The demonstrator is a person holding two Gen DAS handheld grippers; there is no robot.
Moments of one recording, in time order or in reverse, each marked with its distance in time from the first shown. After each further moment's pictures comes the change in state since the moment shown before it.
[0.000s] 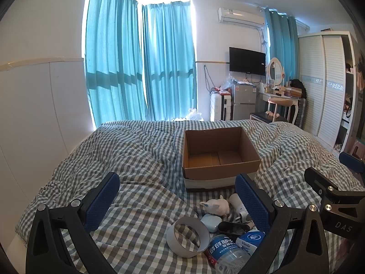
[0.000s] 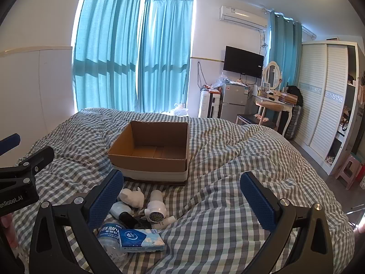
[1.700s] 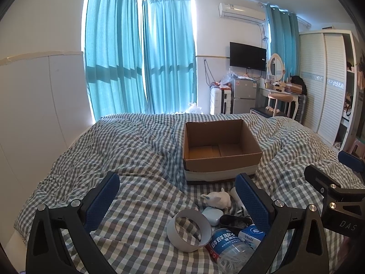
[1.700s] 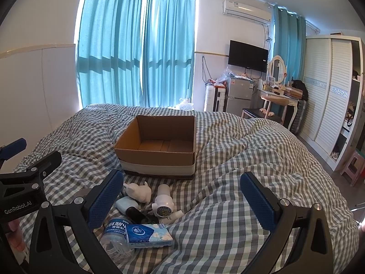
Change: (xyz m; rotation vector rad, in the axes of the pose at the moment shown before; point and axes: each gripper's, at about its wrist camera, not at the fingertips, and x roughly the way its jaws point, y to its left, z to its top) left arm 0.005 0.002 -0.006 -0.001 0.047 -0.004; right arm 0.002 0.003 -0.004 0.011 0.038 0.041
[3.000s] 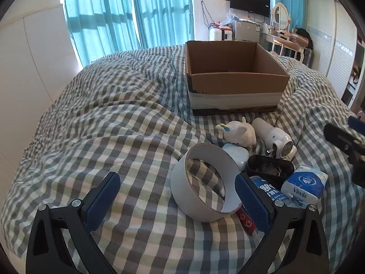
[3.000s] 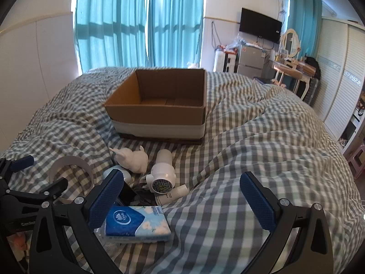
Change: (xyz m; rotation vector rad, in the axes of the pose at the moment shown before) left arm 0.101 0.008 -0.074 0.048 0.381 -0.015; right arm 0.098 0.002 -0.037 -0.030 0.261 0.063
